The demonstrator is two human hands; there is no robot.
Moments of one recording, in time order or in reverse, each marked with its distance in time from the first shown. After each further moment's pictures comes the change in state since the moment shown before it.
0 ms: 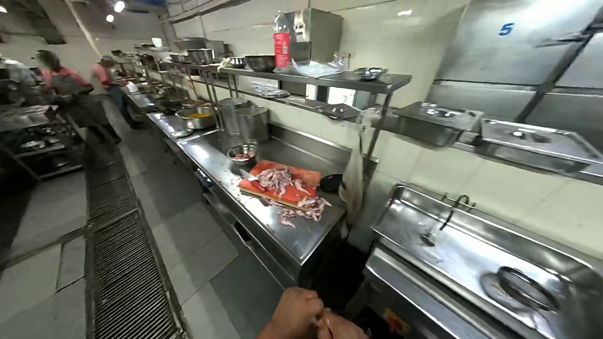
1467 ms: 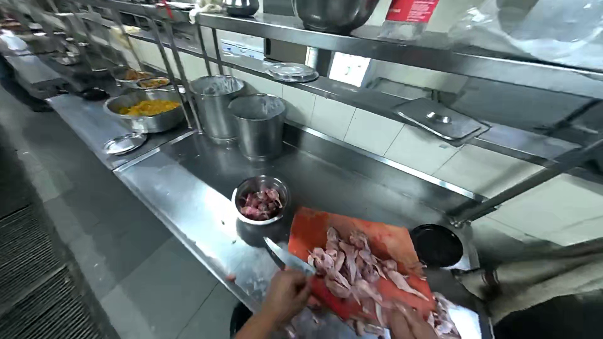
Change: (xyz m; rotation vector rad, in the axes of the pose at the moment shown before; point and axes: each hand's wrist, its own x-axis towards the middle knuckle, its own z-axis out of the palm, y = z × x) left_hand 0.137 -0.636 -0.124 -0.468 -0.406 -0.480; right_hand 0.548 -0.162 0.009 0.422 0.453 0.205
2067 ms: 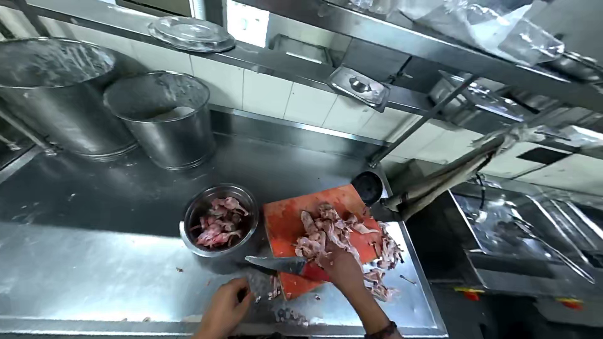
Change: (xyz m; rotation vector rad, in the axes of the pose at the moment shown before) left_hand 0.017 -0.132 -0.134 -0.051 -0.394 -0.044; right_hand 0.093 0.000 0.127 -0.582 -0.082 0.832
